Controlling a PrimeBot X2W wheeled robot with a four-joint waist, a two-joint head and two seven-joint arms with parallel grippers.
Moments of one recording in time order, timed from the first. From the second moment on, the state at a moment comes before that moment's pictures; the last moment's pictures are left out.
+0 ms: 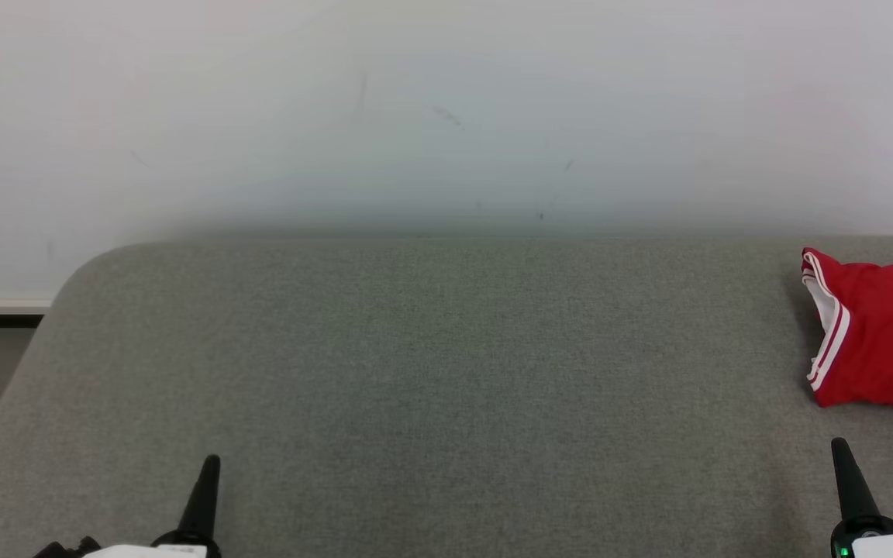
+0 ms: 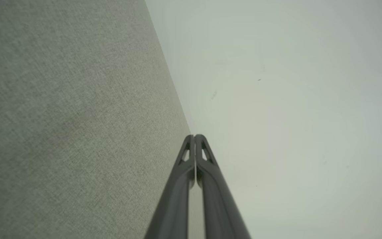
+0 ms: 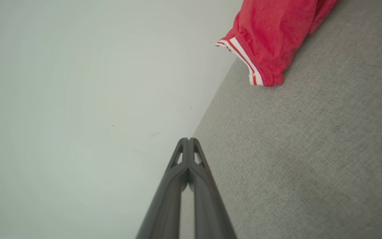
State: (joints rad) left arm -0.03 0.06 0.04 0.23 -1.33 -0.08 0.02; right arm -0.06 -0.06 -0.09 0.26 1.29 0.13 0.04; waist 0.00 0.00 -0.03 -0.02
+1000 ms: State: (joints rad) left arm -0.09 0.06 0.08 0.24 -1.55 -0.12 0.08; right arm -0.09 -0.05 -0.11 0.25 1.53 0.13 0.10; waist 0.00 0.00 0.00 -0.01
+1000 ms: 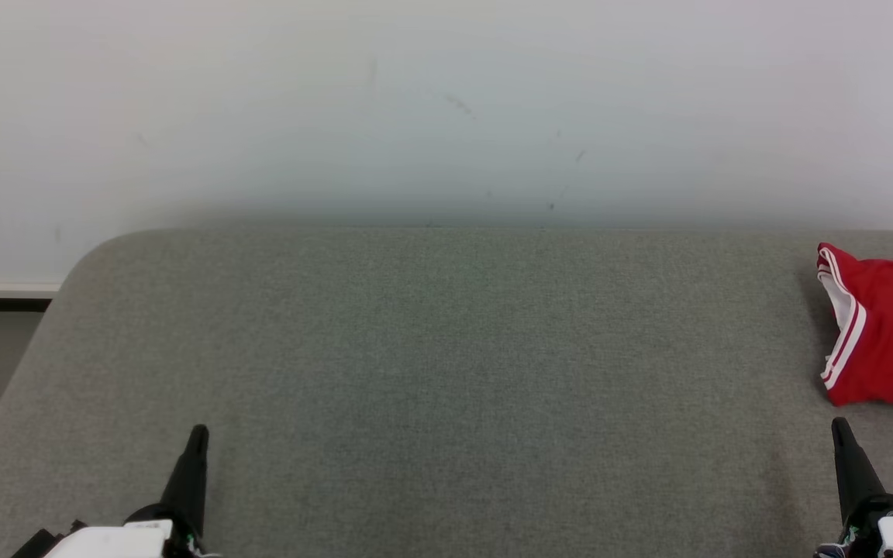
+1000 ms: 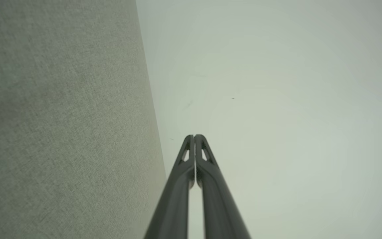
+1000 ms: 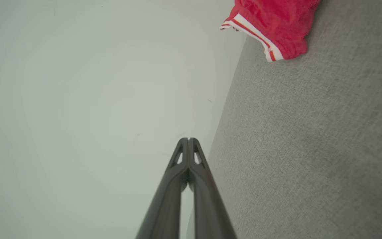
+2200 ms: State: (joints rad) left arm -0.10 0.06 0.10 0.25 -1.63 -0.13 0.11; right arm -0.10 -0.05 -0.11 0.25 1.61 0.13 0.11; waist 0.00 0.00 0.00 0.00
